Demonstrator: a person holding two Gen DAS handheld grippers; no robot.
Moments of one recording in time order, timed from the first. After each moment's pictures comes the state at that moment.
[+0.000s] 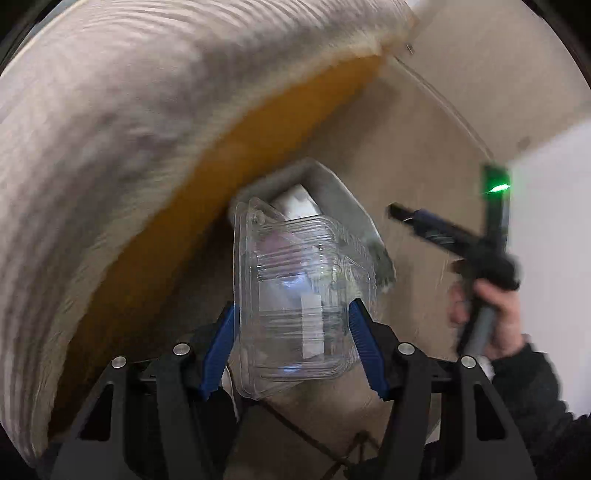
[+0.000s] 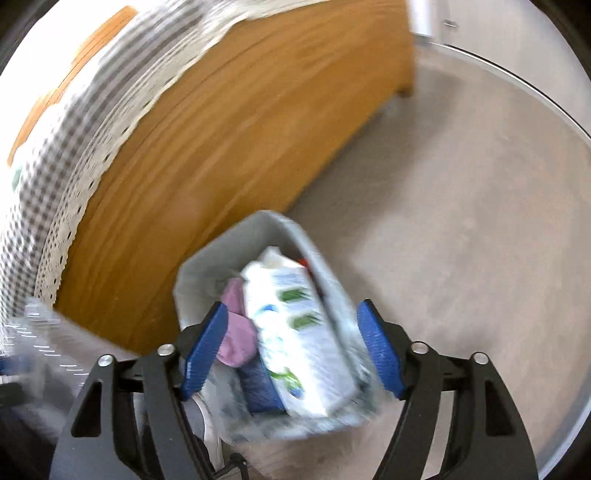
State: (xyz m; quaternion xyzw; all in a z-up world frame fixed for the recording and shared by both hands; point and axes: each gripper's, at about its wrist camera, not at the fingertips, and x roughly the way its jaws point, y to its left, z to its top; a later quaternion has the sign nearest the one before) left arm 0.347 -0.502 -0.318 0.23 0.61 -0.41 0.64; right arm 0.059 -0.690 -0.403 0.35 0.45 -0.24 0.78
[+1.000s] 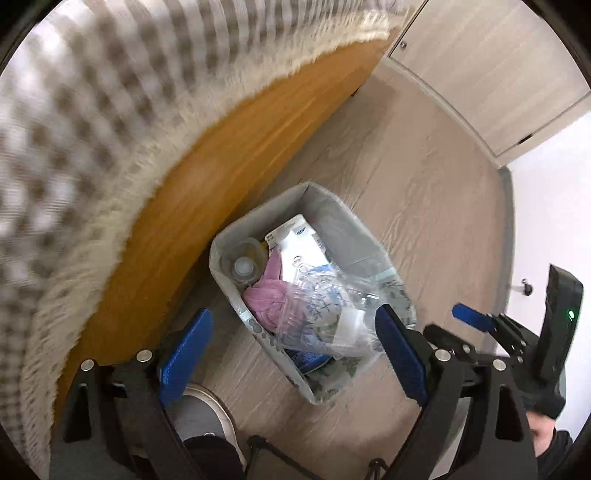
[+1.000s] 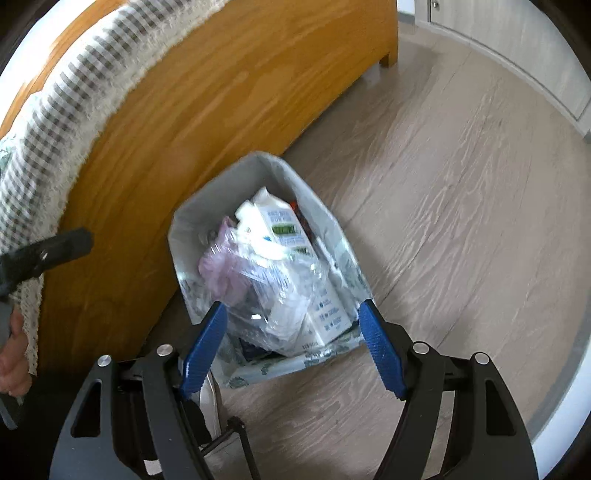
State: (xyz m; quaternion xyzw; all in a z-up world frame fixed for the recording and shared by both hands) left arm 0.383 -0.544 -0.358 0.22 0.58 -0.43 0.66; right arm 0.064 -0.623 -0.389 0.34 0.50 -0.25 0.76
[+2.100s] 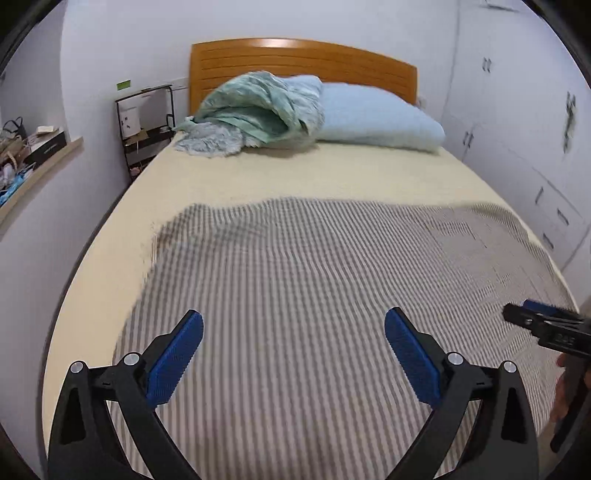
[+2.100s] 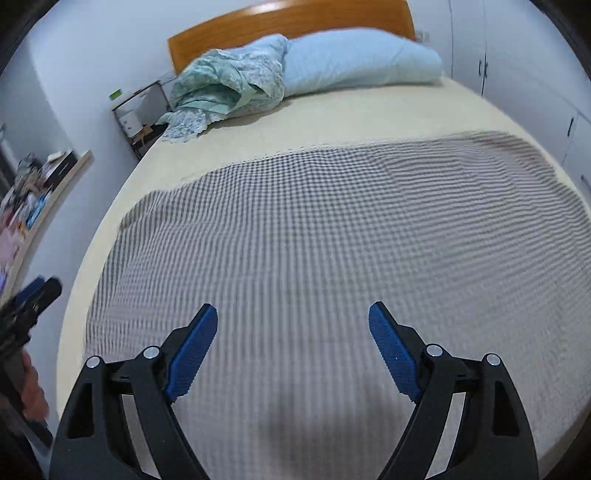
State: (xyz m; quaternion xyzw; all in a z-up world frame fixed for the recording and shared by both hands) left arm 0.772 -0.039 -0.039 -0.01 0.37 -0.07 0.93; right arm 0.656 -0.297 -0.068 0.11 0.45 0.02 0.89
